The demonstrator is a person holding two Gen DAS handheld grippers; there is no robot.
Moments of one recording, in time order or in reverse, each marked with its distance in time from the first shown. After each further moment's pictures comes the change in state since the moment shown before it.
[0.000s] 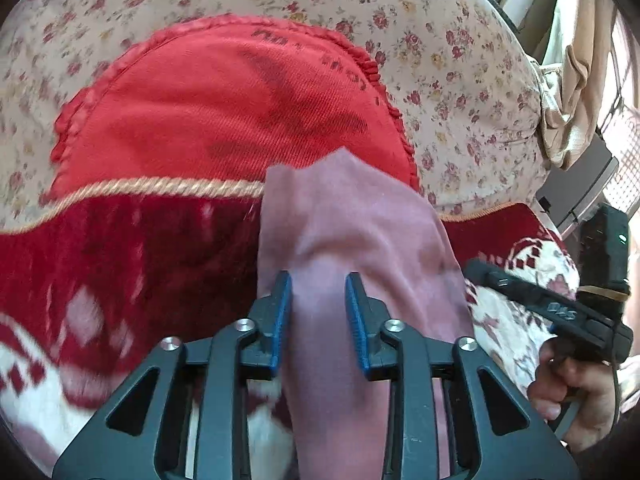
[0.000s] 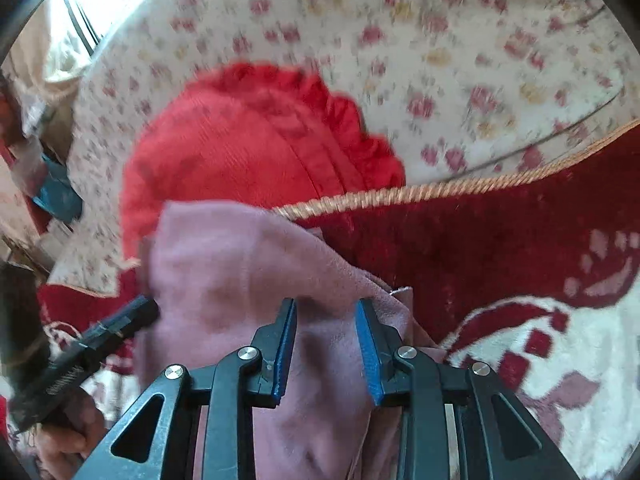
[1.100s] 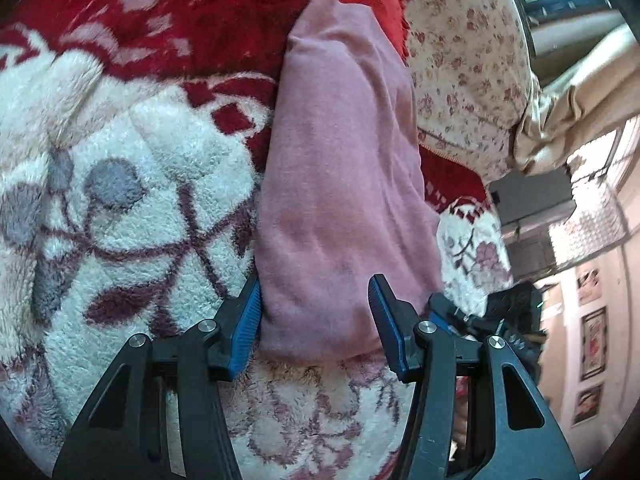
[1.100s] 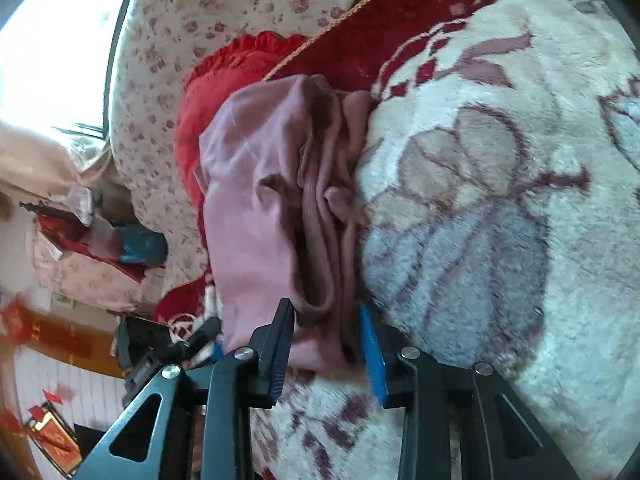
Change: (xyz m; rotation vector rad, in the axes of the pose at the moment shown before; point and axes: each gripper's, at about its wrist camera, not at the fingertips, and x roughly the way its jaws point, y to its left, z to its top) left arm -0.040 0.008 -0.115 -0.286 0.229 -0.201; right arm -0.050 -0.059 -0.152 0.434 0.192 0.380
